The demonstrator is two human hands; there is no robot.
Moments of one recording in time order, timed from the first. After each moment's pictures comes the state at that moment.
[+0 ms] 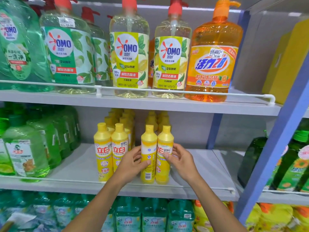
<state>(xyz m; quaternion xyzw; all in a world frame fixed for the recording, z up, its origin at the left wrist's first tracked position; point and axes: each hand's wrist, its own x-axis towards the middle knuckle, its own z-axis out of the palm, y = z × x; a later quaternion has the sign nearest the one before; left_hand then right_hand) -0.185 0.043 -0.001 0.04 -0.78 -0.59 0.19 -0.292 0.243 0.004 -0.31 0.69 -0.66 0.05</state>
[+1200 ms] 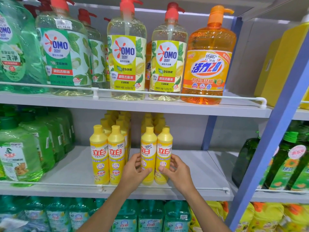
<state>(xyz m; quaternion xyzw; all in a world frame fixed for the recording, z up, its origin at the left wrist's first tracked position) -0.194 0.066 -0.030 0.09 -0.76 -0.60 0.23 -0.276 0.247 -0.025 -0.24 0.75 -0.62 0.02</state>
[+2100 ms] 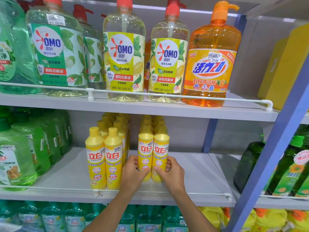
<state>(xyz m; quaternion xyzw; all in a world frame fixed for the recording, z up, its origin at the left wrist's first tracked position) -0.226 0.066 -0.044 0.21 -0.79 -0.50 0.28 -0.288 0.217 -0.038 -0.18 0.78 -0.60 -0.02</state>
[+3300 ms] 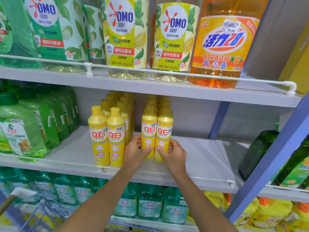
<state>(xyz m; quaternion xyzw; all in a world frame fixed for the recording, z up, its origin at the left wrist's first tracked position) -0.226 0.071 -0.029 0.23 -0.79 -0.50 0.28 -0.298 0.214 -0.037 -0.18 0.79 -0.58 -0.03</state>
